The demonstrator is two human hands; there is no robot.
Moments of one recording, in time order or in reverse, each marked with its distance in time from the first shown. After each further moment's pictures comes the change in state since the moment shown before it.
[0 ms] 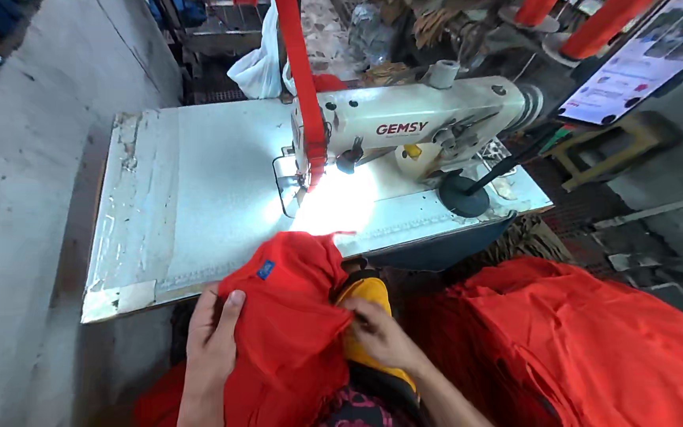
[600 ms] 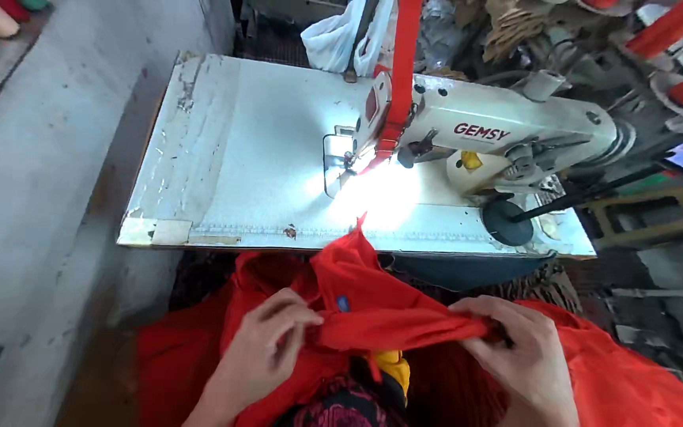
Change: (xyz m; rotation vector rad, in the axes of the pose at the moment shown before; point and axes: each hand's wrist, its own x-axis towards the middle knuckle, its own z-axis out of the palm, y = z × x) left_hand -0.047 0.024 0.003 0.360 -0.235 0.199; right_hand 0.005 -0.092 -0.093 -0.686 0.129 -0.048
